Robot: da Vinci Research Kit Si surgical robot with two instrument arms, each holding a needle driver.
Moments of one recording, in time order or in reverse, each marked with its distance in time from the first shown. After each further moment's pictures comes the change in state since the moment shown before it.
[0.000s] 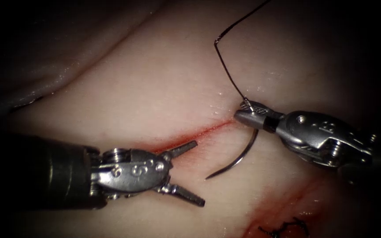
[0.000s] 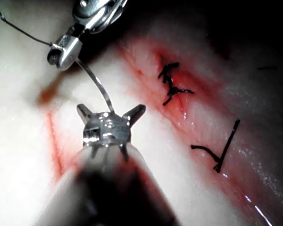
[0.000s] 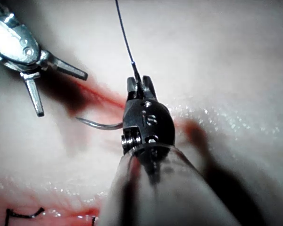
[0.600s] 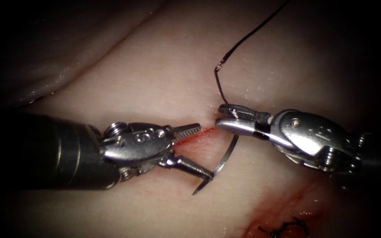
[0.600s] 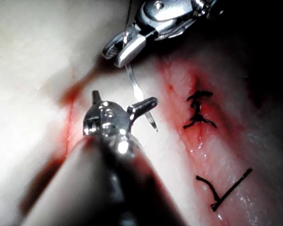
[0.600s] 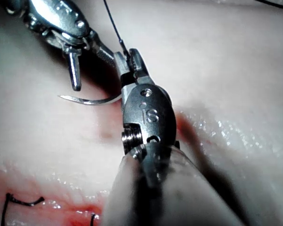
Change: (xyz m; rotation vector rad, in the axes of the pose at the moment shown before) right arm 0.002 -0.003 0.001 0.289 0.207 -0.155; left arm 0.001 -0.003 0.000 -0.081 0.110 -0.269
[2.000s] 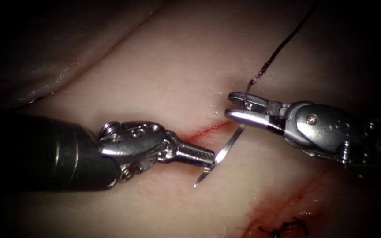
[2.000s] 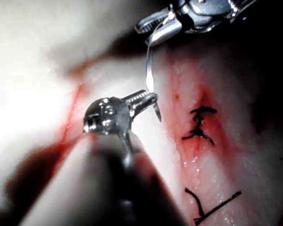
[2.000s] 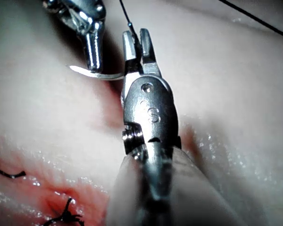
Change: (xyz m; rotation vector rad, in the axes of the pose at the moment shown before) right arm 0.004 0.000 -0.001 -0.059 0.200 -0.154; left arm 0.000 0.000 0.000 -0.285 0.093 -0.122
